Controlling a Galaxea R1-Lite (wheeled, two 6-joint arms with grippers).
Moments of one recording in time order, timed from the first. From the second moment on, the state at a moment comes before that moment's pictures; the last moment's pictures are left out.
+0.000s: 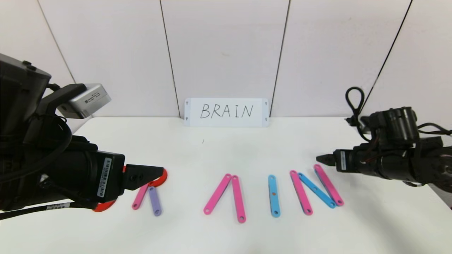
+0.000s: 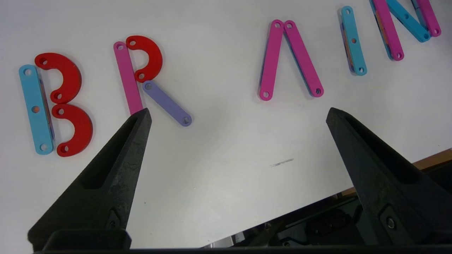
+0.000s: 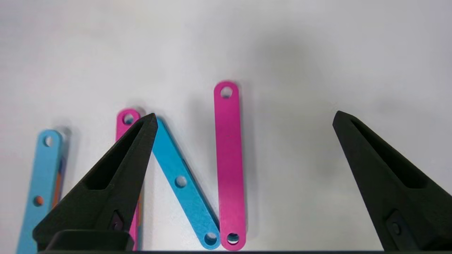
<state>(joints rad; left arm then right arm) -0.67 1.27 -1.09 0.45 0.19 -0.33 0.17 1.74 -0.80 -0.23 -0.06 0.16</state>
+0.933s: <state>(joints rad) -0.70 1.21 -1.09 0.46 0.18 -0.33 0.15 1.10 -0.66 -0.33 -0.49 -0.22</state>
